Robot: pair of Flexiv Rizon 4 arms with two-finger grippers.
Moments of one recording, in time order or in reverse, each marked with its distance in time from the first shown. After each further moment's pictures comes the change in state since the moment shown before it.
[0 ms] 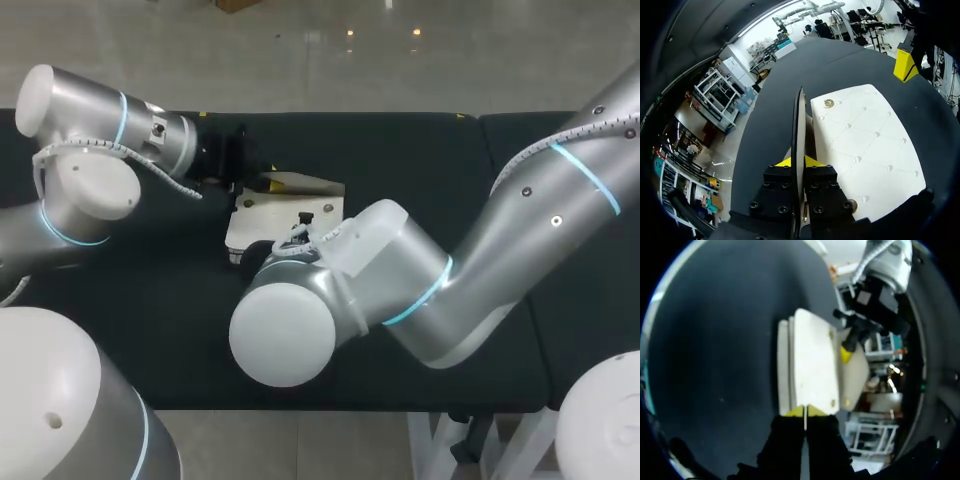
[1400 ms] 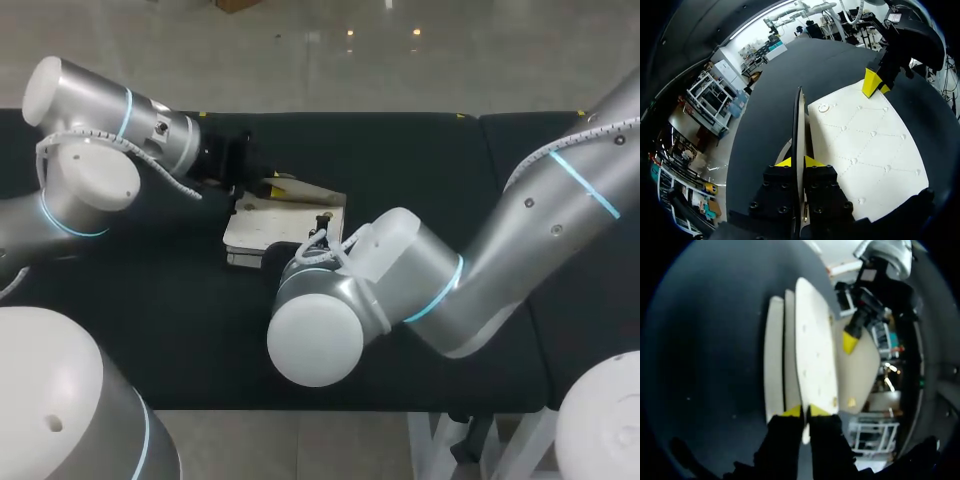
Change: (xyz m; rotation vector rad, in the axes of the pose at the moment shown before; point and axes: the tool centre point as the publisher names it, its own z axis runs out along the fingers) left arm 0.009 0.003 0.009 0.015 0.067 0.033; right arm 0.004 -0.018 0.054 -0.025 -0.040 0.039
